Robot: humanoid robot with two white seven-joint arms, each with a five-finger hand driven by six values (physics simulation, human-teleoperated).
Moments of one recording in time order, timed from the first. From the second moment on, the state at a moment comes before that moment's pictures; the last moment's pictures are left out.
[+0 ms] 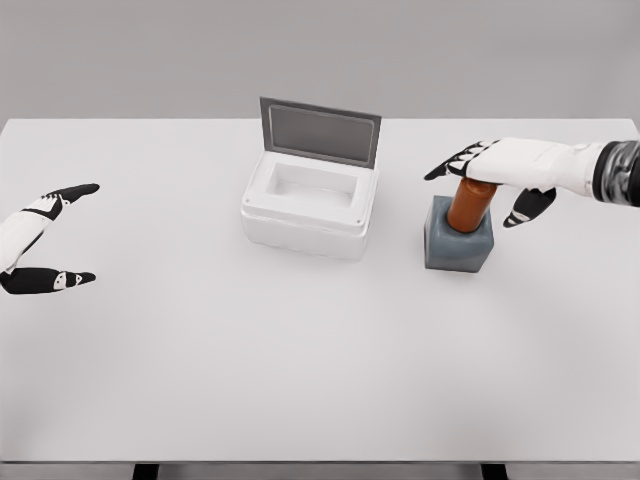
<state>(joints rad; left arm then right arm) 0.07 0.73 0.01 -1.48 -0.12 -0.61 -0.20 -0.87 -0.98 0.89 -1.68 0.18 -0.18 0.61</state>
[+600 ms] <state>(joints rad) 0.07 0.73 0.01 -1.48 -0.12 -0.61 -0.20 -0.87 -0.98 0.88 -1.68 0.18 -0.19 0.61</state>
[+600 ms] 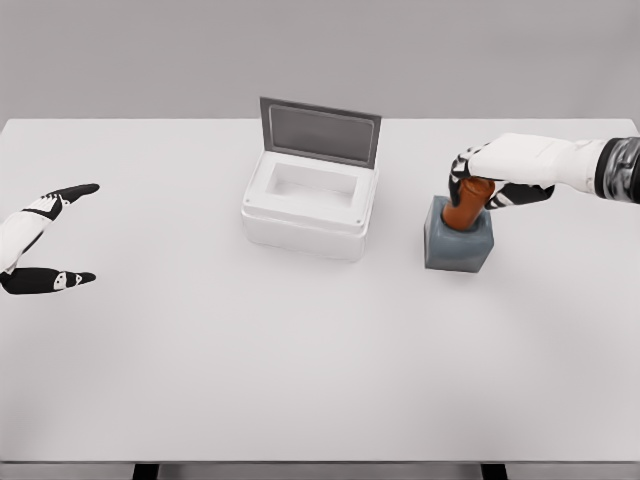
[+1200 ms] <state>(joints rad) 0.07 0.73 0.01 -1.48 -0.12 -0.61 -0.20 -0.88 -0.89 0.78 -1.70 0.17 -0.29 0.61</state>
